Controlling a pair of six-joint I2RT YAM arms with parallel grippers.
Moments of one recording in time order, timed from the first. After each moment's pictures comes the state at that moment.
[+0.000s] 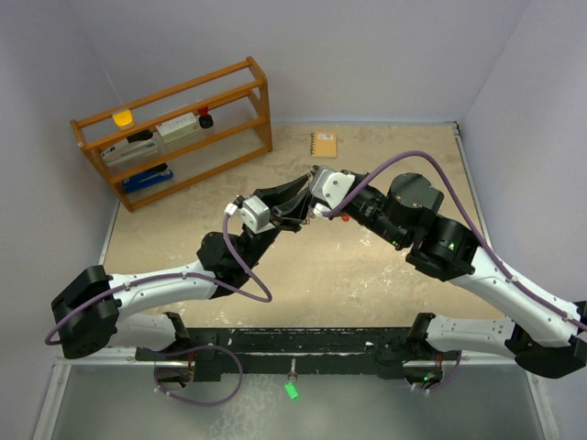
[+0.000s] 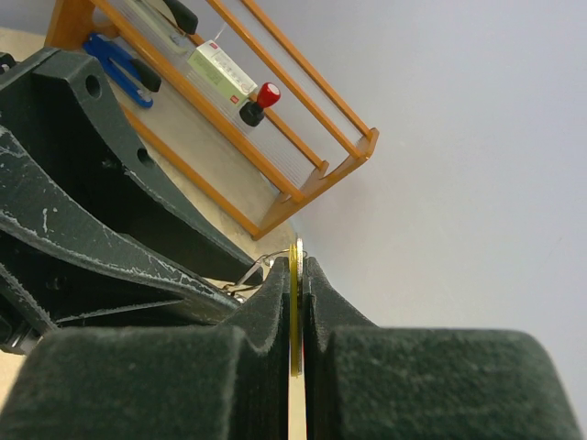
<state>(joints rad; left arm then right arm) -1.04 1.27 0.68 1.25 -0.20 0.12 1.02 1.06 1.36 -0.30 0.17 -0.72</state>
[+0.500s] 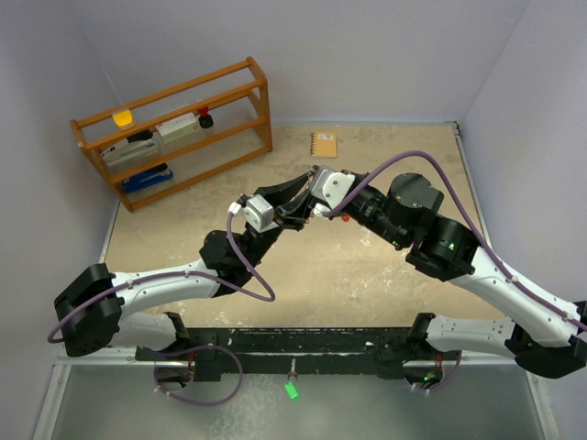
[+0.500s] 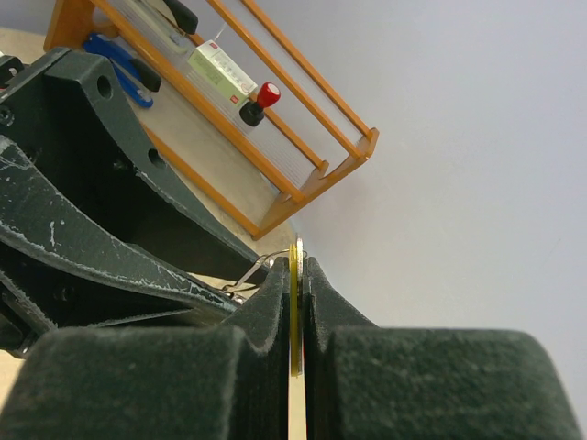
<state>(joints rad) -1.04 1.28 0.71 1.25 -0.20 0.14 1.02 1.06 1.36 -0.30 0.17 -0.72</state>
